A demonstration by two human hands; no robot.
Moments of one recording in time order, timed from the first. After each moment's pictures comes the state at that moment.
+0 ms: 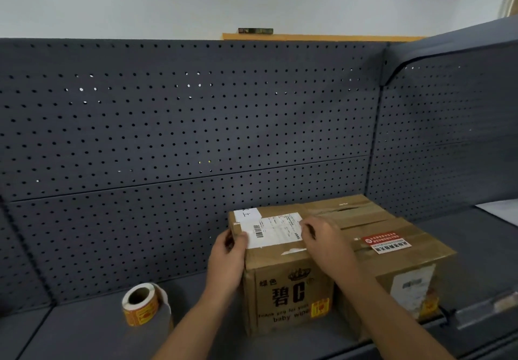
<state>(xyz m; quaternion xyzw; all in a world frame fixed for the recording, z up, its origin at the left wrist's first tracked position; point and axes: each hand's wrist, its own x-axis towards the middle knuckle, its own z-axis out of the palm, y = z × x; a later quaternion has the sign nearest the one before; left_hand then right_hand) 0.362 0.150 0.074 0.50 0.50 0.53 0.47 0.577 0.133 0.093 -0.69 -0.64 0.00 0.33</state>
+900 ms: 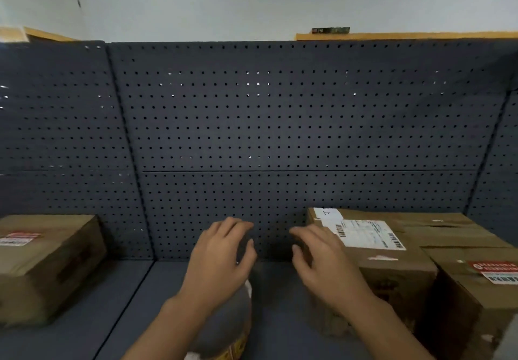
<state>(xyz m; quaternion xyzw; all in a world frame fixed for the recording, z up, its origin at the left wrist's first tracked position) 0.183 0.095 0.102 0.75 0.54 0.36 -0.10 0.417 0.100 0.103 -0.50 -0.79 0.00 0.35</state>
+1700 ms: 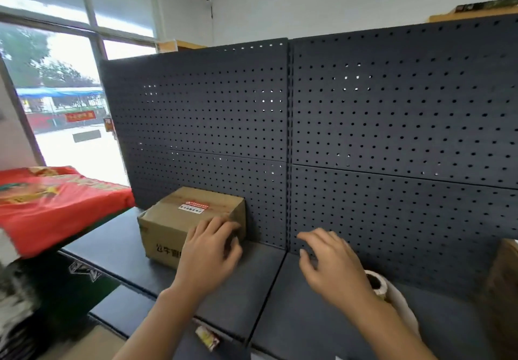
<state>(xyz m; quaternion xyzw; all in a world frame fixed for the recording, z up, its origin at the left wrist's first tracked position) -0.119 0.022 0.082 0.61 0.71 0.30 -0.19 0.134 0.117 0.082 -0.39 -0.87 0.04 0.30</state>
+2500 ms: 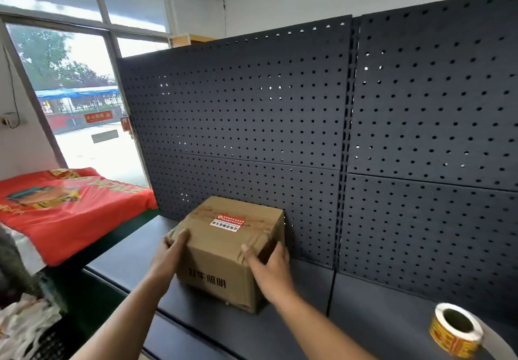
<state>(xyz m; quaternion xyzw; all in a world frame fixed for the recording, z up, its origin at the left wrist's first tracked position) -0.340 0.056 0.051 0.22 0.75 0.58 0.23 -0.118 0.134 0.042 -0.46 -0.66 0.51 0.30</state>
